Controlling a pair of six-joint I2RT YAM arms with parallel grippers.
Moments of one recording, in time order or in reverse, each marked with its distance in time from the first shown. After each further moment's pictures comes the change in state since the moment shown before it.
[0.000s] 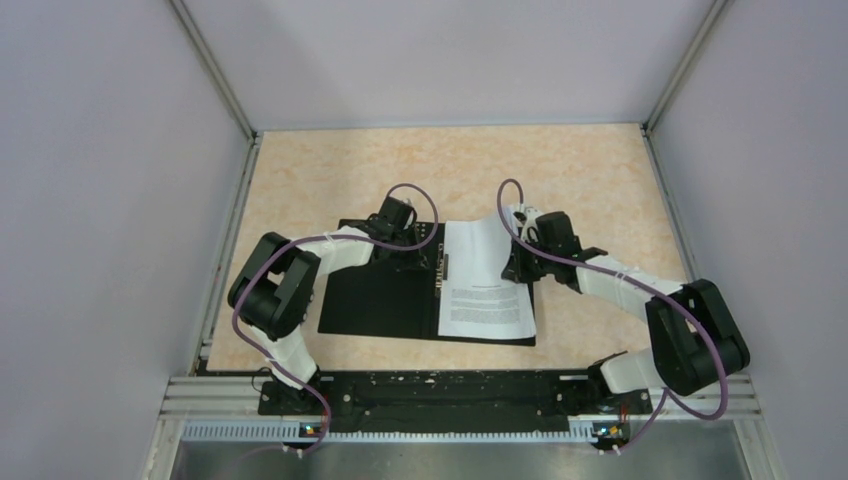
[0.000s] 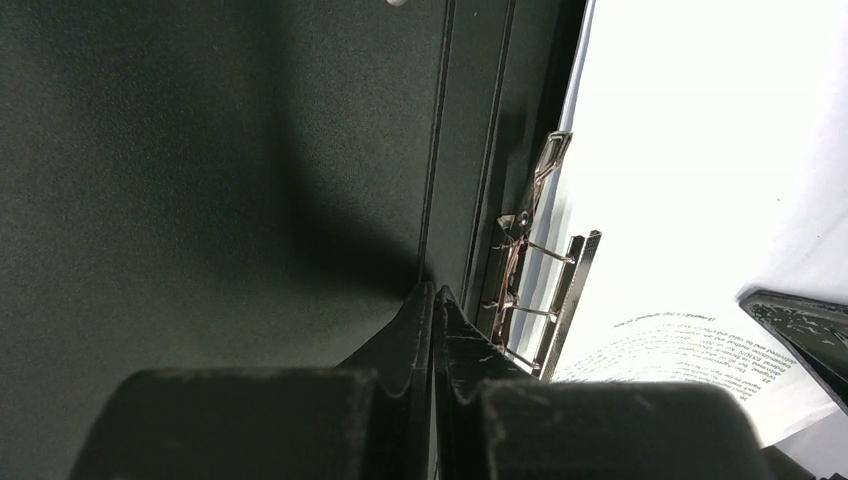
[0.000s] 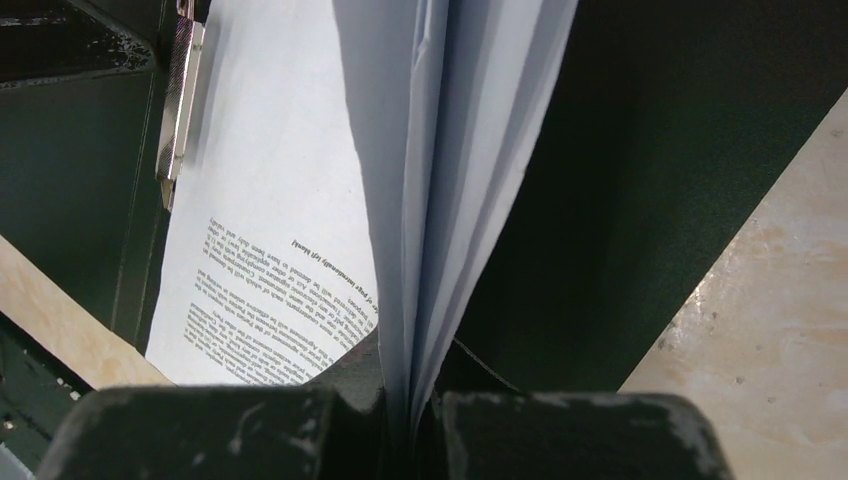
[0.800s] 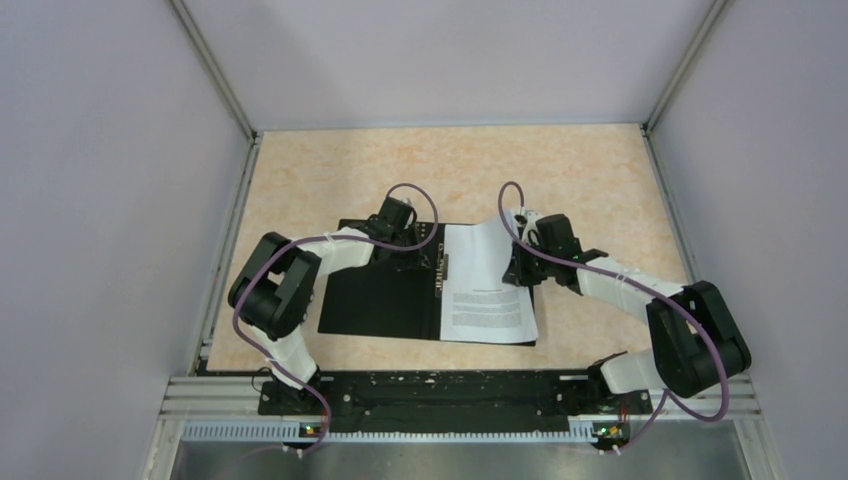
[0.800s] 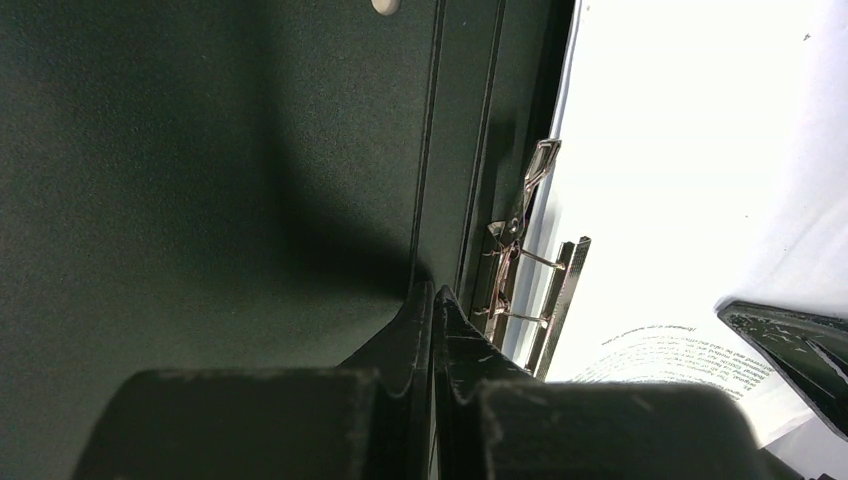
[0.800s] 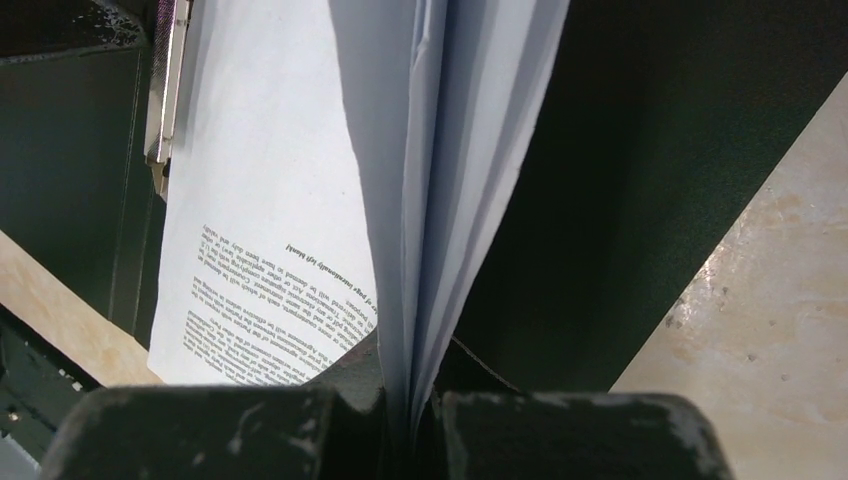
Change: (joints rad) left arm 0.000 0.002 -0.010 0.032 0.004 -0.015; right arm 0.002 -0.016 -0.013 -0.030 0.006 0.008
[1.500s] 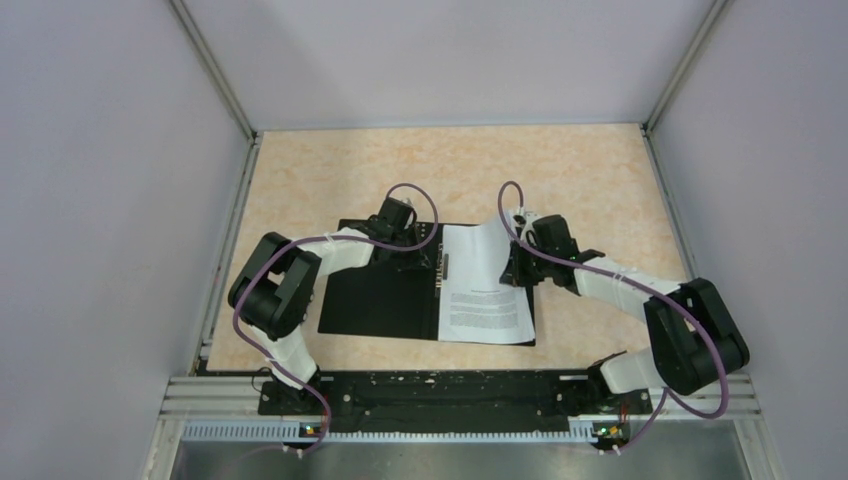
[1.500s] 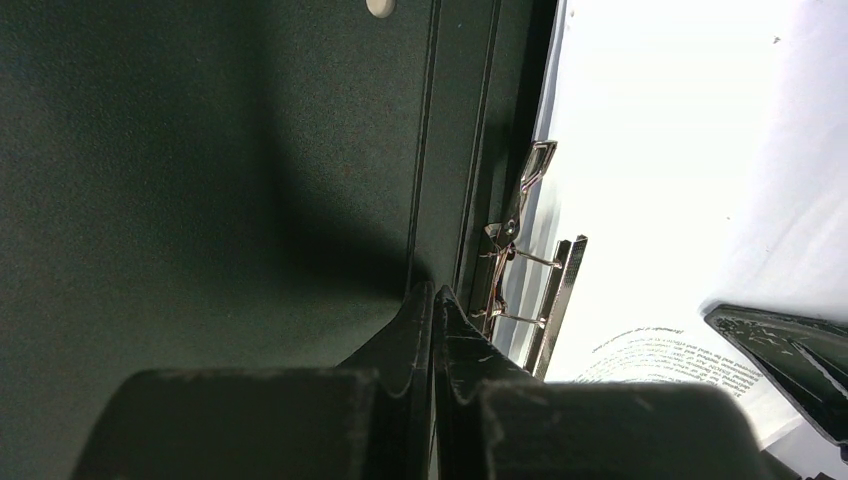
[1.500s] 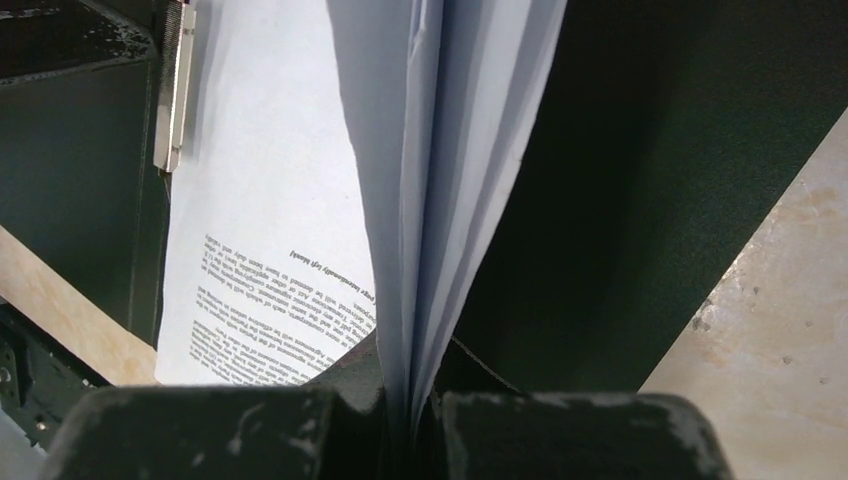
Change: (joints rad) left arm 0.000 0.000 -0.006 0.015 0.004 -0.004; right arm 0.019 0.006 0.000 0.017 0.006 0.064
